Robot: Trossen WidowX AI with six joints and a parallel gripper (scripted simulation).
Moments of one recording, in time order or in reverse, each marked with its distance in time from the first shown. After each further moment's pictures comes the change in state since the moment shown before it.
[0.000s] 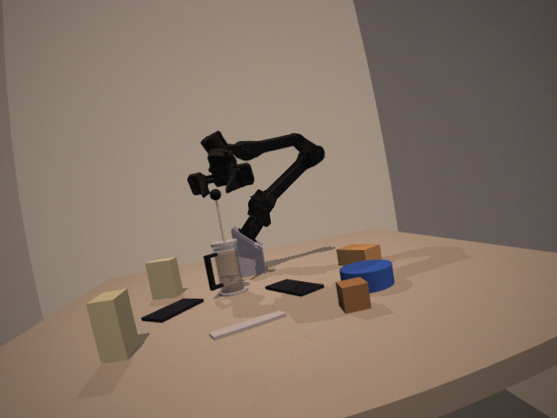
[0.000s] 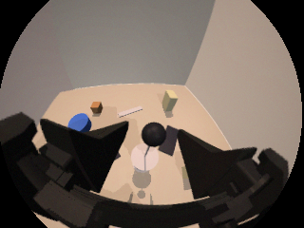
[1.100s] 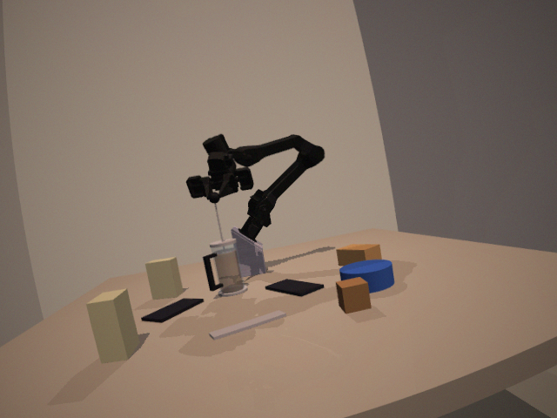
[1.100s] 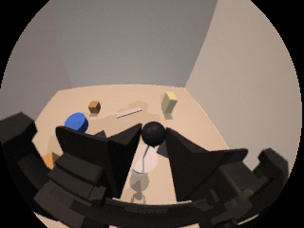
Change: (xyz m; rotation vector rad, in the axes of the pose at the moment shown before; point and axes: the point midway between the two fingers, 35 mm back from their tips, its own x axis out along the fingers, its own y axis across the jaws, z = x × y) arm 0.012 -0.003 -0.006 -0.023 -0.022 -0.001
